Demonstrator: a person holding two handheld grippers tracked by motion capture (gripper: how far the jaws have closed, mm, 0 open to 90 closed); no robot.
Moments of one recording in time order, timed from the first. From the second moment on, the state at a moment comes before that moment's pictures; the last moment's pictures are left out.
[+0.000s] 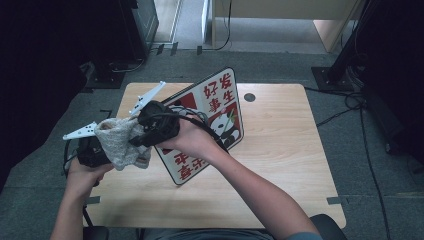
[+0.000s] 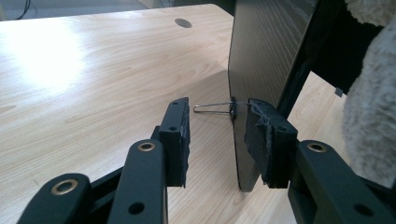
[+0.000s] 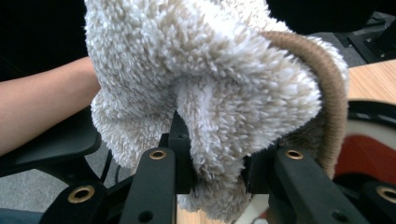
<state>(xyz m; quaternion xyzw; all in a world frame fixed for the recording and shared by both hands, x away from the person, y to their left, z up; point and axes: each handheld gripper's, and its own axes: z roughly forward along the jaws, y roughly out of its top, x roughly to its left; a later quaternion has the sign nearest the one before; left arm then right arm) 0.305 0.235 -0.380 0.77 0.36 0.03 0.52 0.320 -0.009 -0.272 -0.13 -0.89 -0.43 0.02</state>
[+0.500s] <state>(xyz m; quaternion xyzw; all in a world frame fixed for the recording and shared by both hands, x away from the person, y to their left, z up) 0.305 0.238 -0.380 0.77 0.36 0.03 0.52 0.326 0.005 -0.276 -0.12 -0.90 -0.43 0.01</state>
